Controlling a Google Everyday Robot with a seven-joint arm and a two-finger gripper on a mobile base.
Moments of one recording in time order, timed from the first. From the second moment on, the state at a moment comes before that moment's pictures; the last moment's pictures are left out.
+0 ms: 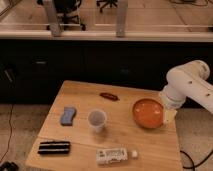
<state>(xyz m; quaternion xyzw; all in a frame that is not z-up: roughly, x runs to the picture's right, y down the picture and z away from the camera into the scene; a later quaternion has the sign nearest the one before) 0.285 0.107 0.684 -0.28 0.02 0.02 0.96</state>
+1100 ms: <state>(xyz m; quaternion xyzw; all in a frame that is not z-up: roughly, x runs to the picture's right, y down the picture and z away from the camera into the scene) 0.283 0.114 0.696 -0.29 0.02 0.02 0.96</state>
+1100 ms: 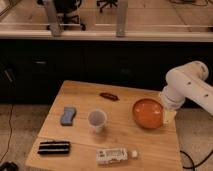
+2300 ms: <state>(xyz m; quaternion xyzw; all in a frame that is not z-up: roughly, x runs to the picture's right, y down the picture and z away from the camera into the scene) 0.283 0.164 0.781 -0.32 0.02 -0.01 0.95</state>
